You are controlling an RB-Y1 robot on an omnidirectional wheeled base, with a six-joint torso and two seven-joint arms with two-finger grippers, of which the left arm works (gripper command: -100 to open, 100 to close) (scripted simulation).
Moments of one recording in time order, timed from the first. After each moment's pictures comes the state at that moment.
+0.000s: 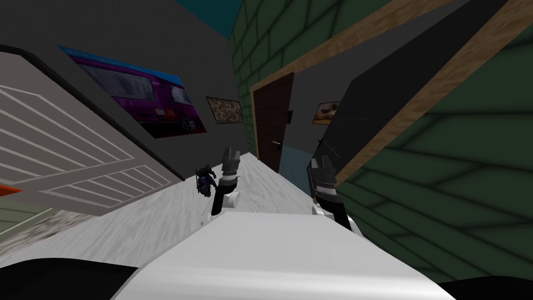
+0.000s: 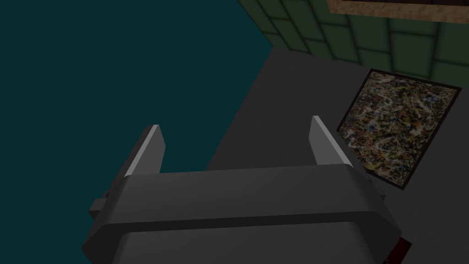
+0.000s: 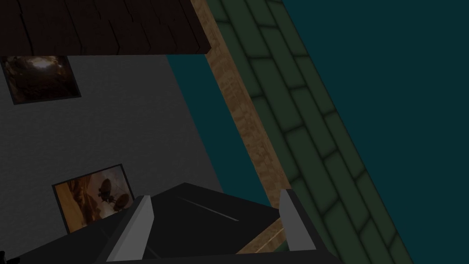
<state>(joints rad) 0.31 0.08 -0.09 -2.11 0.02 -0.61 0.00</state>
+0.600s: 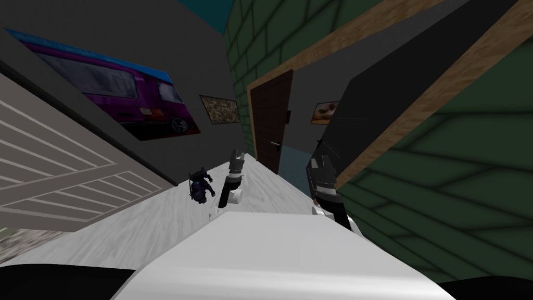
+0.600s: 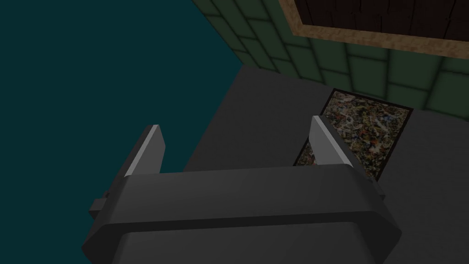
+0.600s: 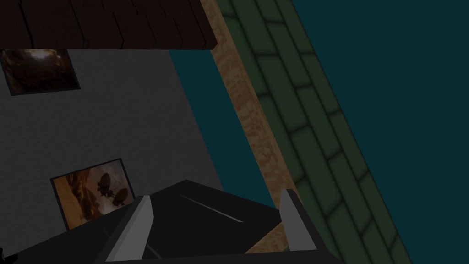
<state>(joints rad) 0.23 0.09 -0.11 -1.97 0.03 -0.59 0.01</state>
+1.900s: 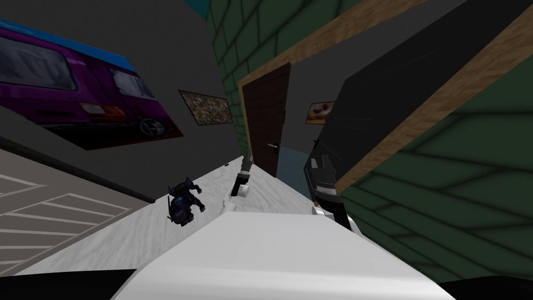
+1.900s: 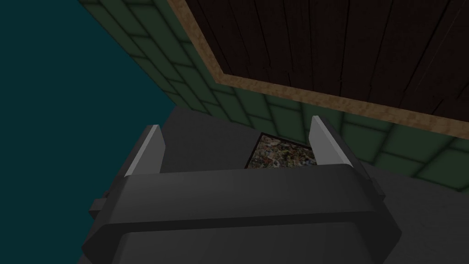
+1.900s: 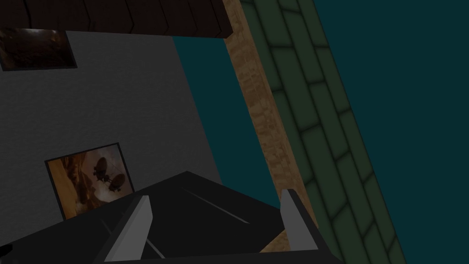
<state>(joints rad) 0.03 0.10 -0.15 -1.63 0.06 -0.57 0.02</state>
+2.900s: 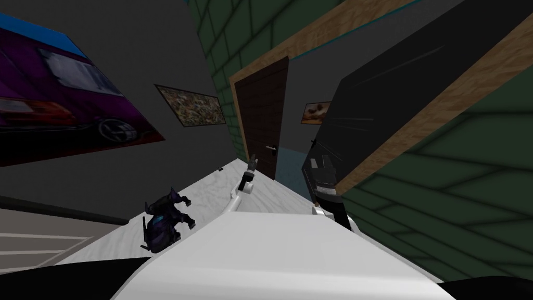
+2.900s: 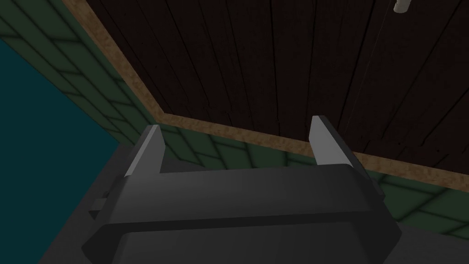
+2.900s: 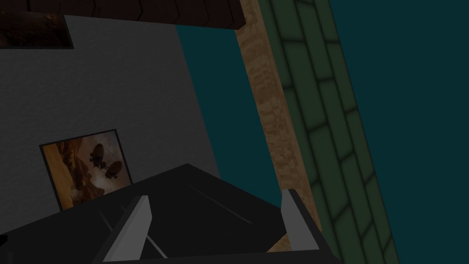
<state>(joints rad) -0.13 0.09 -0.18 -1.33 0.08 -0.56 0.03</state>
